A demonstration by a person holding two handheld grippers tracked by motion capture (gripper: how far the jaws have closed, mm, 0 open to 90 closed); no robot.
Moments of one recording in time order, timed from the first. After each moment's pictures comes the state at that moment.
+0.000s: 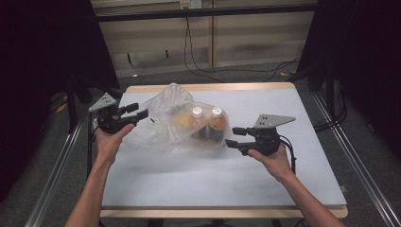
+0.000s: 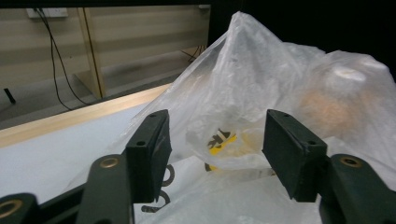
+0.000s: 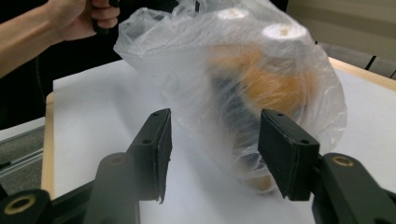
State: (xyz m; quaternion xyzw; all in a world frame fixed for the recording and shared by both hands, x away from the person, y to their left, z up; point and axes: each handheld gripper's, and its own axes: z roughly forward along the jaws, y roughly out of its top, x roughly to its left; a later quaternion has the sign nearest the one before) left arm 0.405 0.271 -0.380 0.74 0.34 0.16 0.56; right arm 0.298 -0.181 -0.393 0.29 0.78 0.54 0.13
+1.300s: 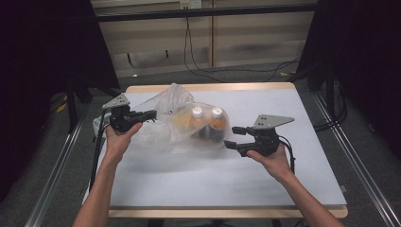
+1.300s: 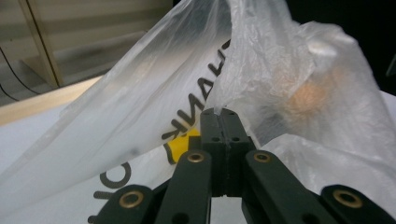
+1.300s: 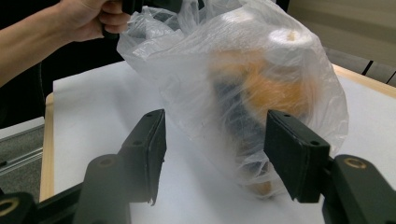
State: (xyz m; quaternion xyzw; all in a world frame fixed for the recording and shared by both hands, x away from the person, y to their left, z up) left arm 0.408 0.247 -0.379 0.78 0.29 0.11 0.55; right arm 0.296 -0.179 -0.390 0.29 0.78 0.54 0.13
